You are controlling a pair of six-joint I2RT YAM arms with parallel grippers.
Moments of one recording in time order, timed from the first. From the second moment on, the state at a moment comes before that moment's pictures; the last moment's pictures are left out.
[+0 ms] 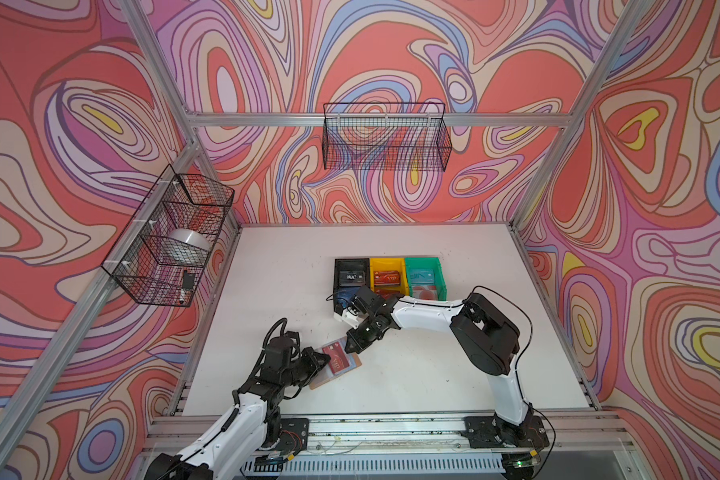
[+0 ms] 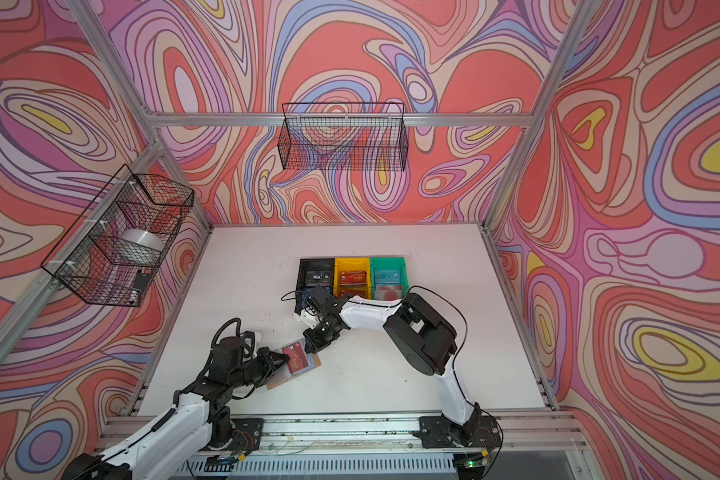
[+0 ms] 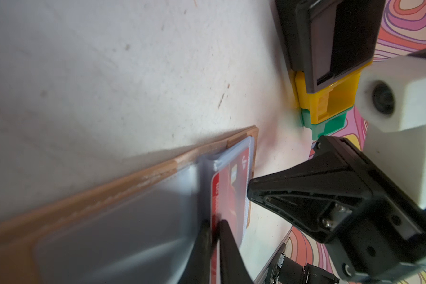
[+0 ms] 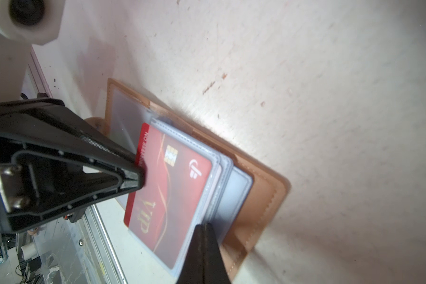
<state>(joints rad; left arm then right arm) -0.26 0.77 0.03 0.00 0.49 -1.08 0.88 2.08 1.38 -0.46 -0.54 0.24</state>
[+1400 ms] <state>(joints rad) -0.26 0.85 0.06 -0.01 0.53 -1.06 0.85 2.10 1.39 -0.49 -0.52 0.26</state>
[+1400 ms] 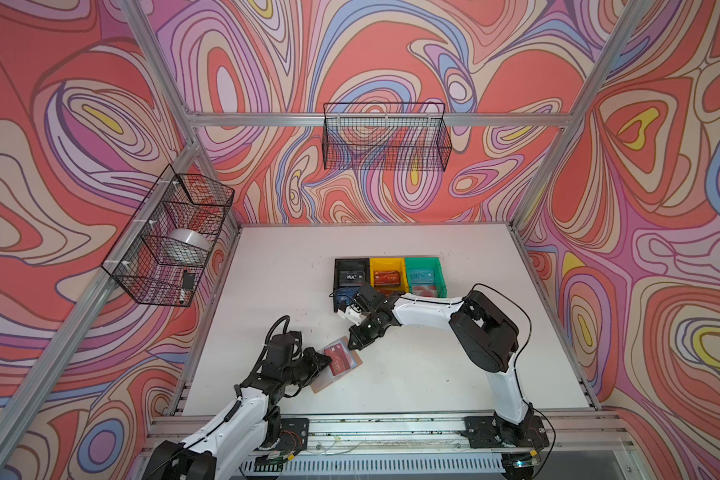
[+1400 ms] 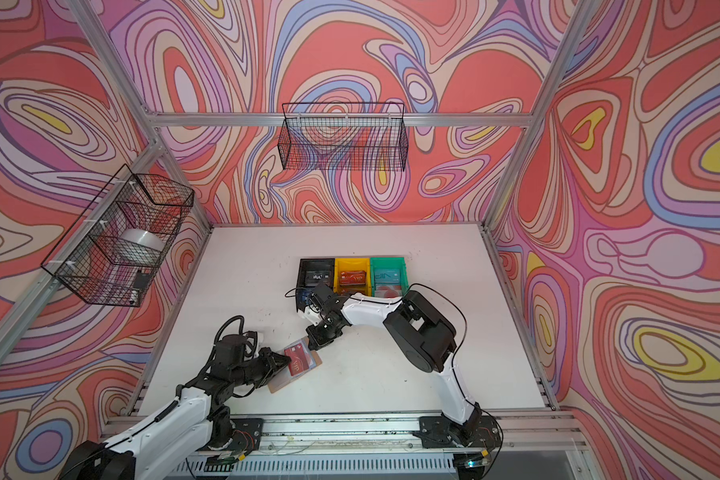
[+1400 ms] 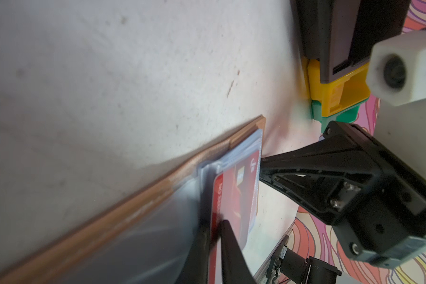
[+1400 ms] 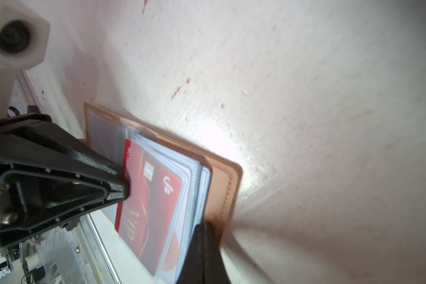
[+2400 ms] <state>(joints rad) -0.27 1.20 0.16 0.25 0.59 -1.04 0.74 2.06 1.39 -0.59 -0.45 0.19</state>
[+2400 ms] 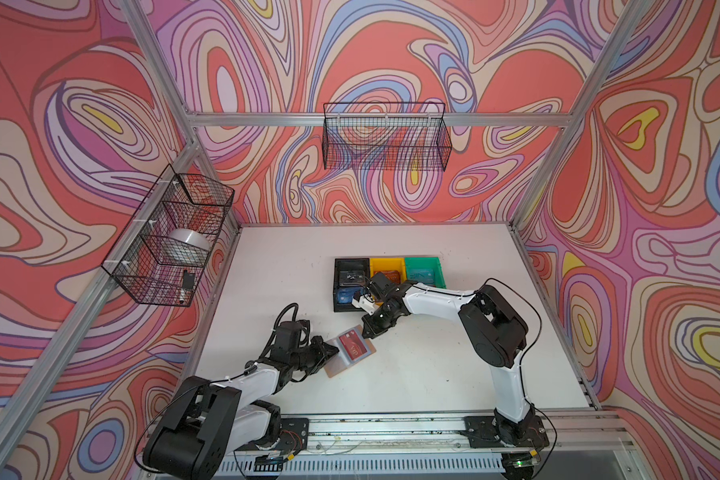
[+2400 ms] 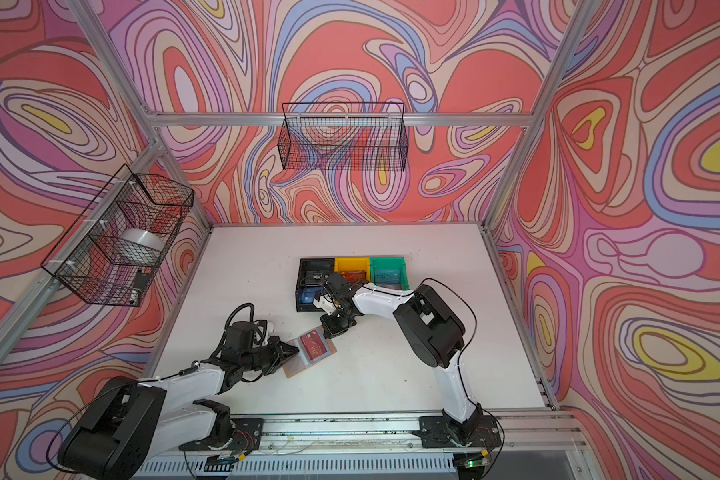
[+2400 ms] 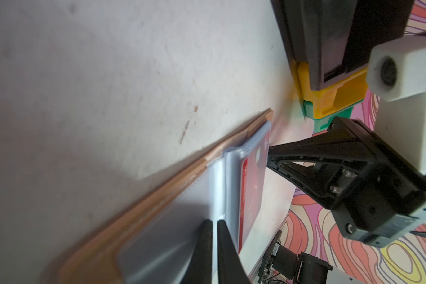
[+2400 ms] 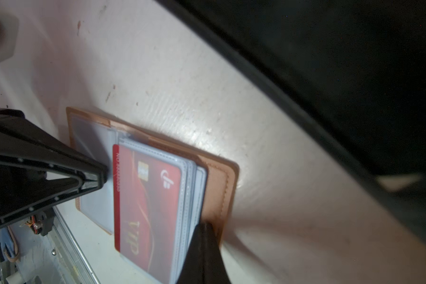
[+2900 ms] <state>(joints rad) -0.30 1.08 0.16 0.22 0.57 -1.05 0.74 2.00 1.39 -0.60 -0.49 0.18</state>
